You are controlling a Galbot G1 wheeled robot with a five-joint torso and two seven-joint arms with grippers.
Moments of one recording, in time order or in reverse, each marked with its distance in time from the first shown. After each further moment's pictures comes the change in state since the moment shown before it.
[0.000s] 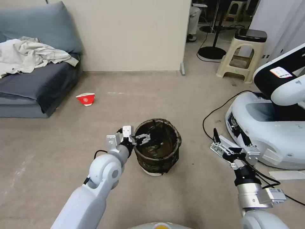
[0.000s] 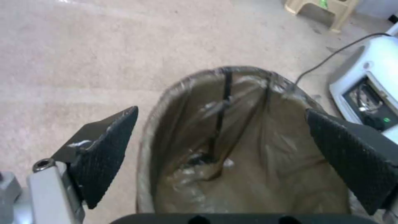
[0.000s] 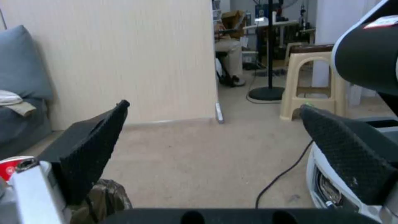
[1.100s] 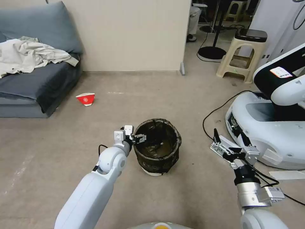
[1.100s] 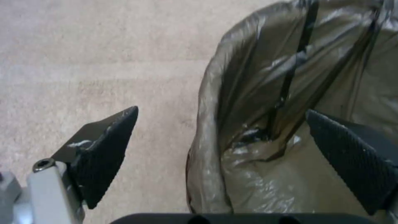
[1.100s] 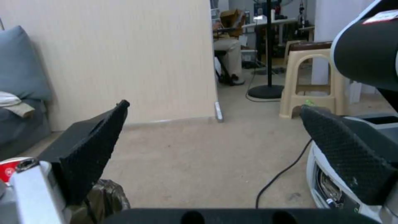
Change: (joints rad) left arm -0.096 -0.002 0.067 0.222 0.113 0.015 -0.005; right arm 0.013 0.001 0.005 -0.015 0.013 -0.002 -0.003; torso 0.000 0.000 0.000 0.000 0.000
